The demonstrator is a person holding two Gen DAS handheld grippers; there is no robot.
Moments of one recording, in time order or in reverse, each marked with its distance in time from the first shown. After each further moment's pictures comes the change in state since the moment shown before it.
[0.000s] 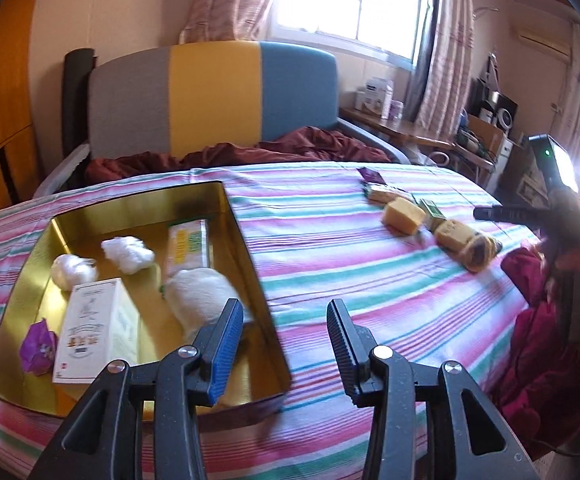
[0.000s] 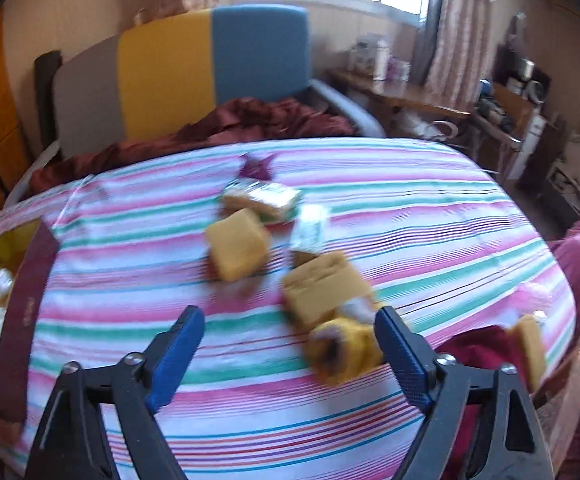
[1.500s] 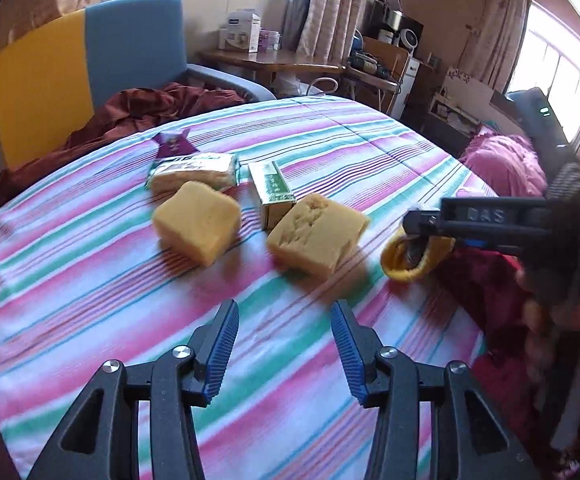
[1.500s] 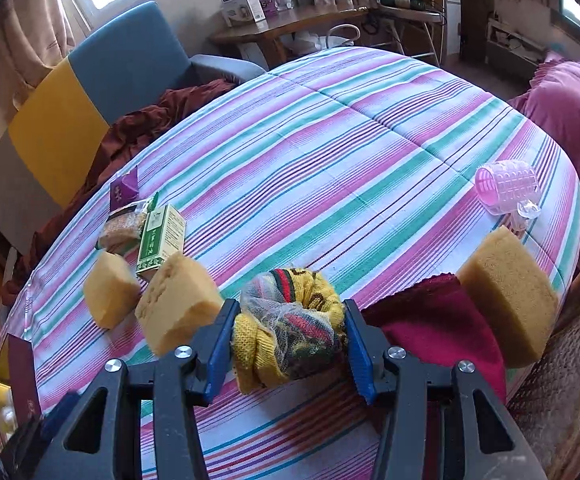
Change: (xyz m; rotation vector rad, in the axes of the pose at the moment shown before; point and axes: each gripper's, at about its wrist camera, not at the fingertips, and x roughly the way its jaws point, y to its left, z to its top) left arm 0.174 -0.208 0.065 0.259 0.215 -0.319; right arm 0.056 -0.116 -0.012 0.429 0.188 0.021
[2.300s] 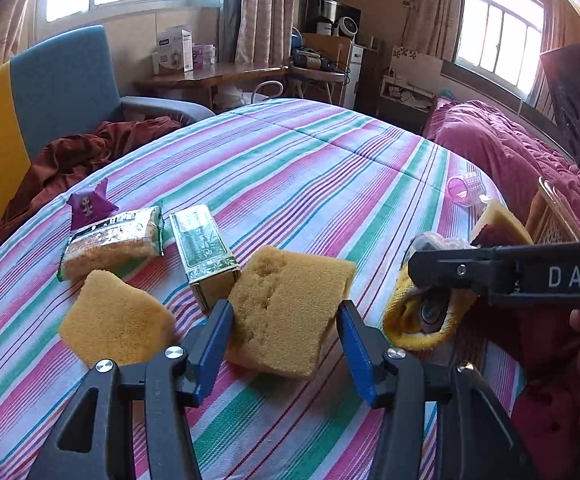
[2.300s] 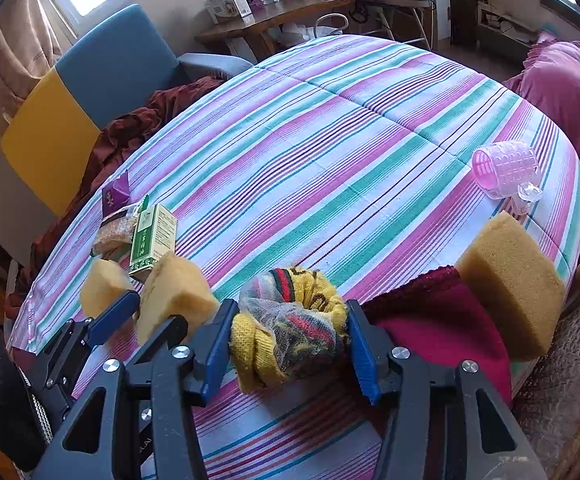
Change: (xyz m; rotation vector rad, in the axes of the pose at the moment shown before) left arm 0.063 -0.024 0.034 0.207 -0.038 -0.094; right arm 0.007 -0.008 0.001 0.052 0.024 0.010
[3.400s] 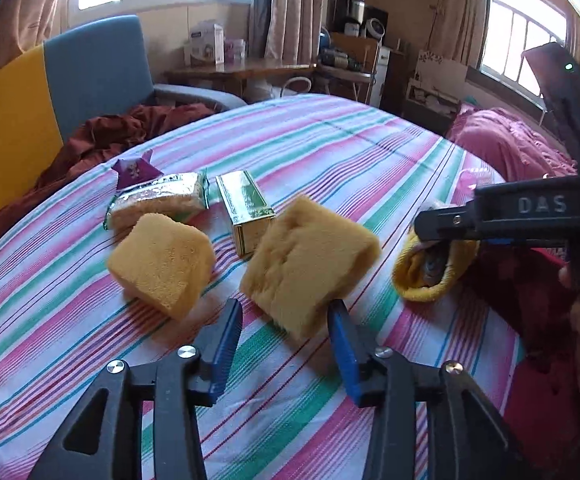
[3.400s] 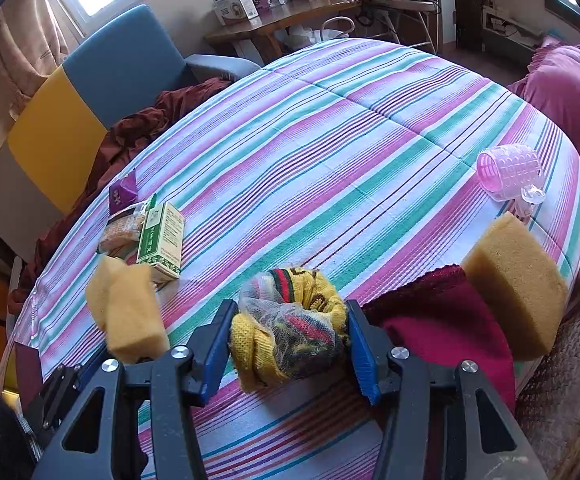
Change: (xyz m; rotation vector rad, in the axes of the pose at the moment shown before) left arm -0.025 0.008 -0.024 -0.063 0.021 0.078; right arm -0.001 0.002 -0.001 -0.015 -0.009 0.016
